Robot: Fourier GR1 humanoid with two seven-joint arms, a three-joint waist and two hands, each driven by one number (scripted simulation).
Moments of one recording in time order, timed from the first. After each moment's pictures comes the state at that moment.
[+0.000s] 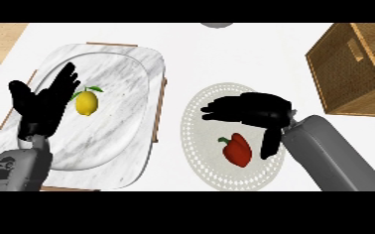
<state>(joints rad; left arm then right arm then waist) -0.22 0.32 0.09 -1.36 0.12 0.00 0.21 -0.53 -0.39 0.47 -1.31 0.71 0.56 -0.58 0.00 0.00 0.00</state>
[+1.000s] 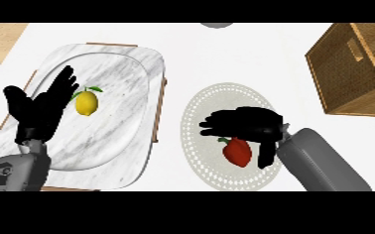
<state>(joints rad) -0.19 0.29 0.13 -1.40 0.10 -0.04 0.21 -0.46 -0.37 0.53 -1.28 0.82 0.46 -0.65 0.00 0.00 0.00</state>
